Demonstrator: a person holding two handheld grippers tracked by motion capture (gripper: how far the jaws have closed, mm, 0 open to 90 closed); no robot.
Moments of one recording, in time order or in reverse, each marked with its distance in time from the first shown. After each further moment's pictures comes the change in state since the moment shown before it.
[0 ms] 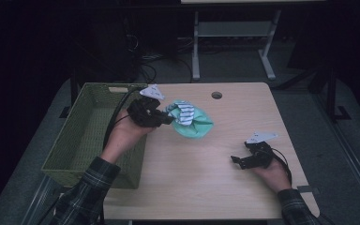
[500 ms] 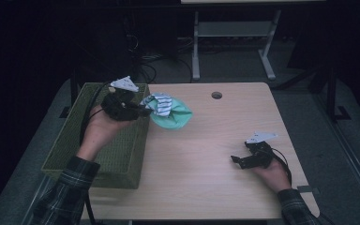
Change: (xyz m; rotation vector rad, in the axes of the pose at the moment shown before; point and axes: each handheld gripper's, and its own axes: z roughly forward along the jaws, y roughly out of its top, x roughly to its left) left arm 0.028 -0.022 -0.049 -0.015 0.087 -0.072; right arm 0.000 0.000 0.000 -0.001 -0.005 0.003
